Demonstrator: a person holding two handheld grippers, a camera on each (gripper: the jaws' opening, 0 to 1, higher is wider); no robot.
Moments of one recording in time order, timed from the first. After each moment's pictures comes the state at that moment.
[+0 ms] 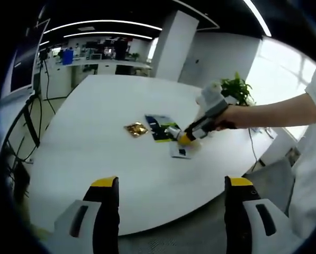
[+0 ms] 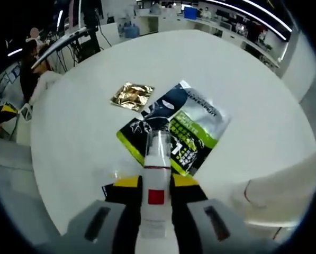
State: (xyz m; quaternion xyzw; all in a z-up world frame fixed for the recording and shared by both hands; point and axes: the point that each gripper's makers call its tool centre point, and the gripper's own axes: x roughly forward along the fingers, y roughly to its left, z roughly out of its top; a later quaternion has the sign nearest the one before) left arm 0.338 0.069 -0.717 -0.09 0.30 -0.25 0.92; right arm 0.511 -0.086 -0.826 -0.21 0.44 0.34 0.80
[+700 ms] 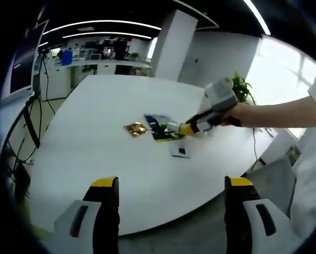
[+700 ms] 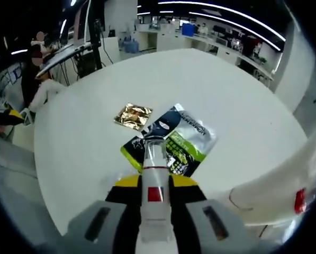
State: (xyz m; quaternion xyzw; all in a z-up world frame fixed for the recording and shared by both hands) left arm 0.338 0.067 -0.717 -0.08 0.30 -0.25 0.92; right arm 0.512 -0.082 -0.789 -0.20 0.38 0.35 0.83
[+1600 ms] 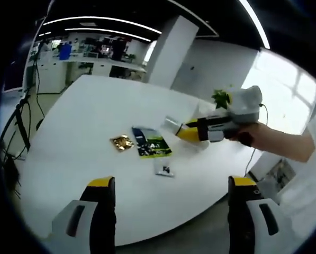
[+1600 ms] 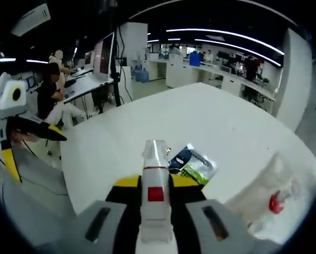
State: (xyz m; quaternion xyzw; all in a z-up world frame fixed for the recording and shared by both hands) left arm 0.362 0.038 -0.675 -0.13 0.29 -0.27 0.91; right arm 0.475 -0.060 -0.697 -0.15 0.27 0.40 0.87
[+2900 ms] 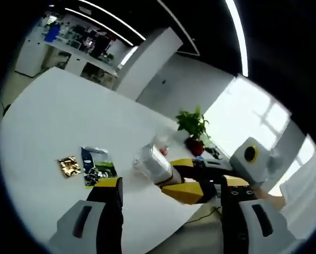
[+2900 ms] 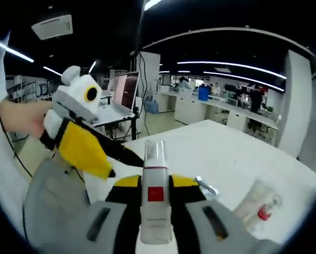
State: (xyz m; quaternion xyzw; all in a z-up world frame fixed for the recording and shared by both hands) left arm 0.403 -0.040 -0.603 -0.28 0.24 -0.39 0.84; right arm 0.412 -0.044 -0.613 -0.13 0.13 0.44 0.88
